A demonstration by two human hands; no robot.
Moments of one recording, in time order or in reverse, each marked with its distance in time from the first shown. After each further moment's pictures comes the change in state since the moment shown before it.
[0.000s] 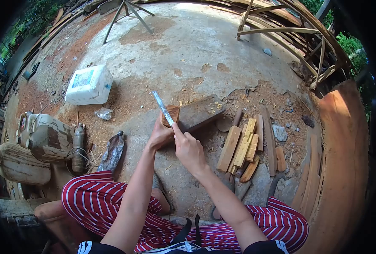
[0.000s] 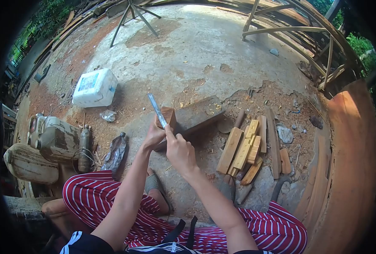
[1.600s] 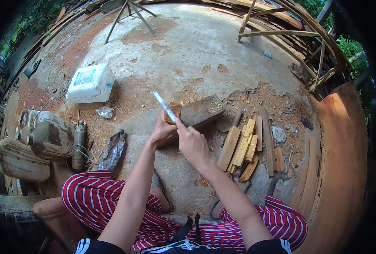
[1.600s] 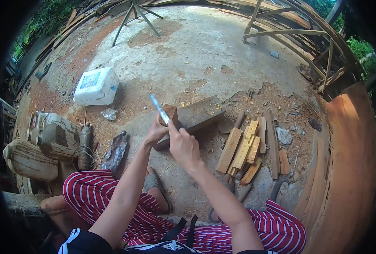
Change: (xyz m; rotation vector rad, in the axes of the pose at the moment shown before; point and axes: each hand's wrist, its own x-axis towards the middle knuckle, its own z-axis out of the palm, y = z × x) left_hand -0.003 0.018 0.005 -0.018 0.023 -0.057; right_hand 0.007 0.007 -0.009 -0.073 0.052 -0.094
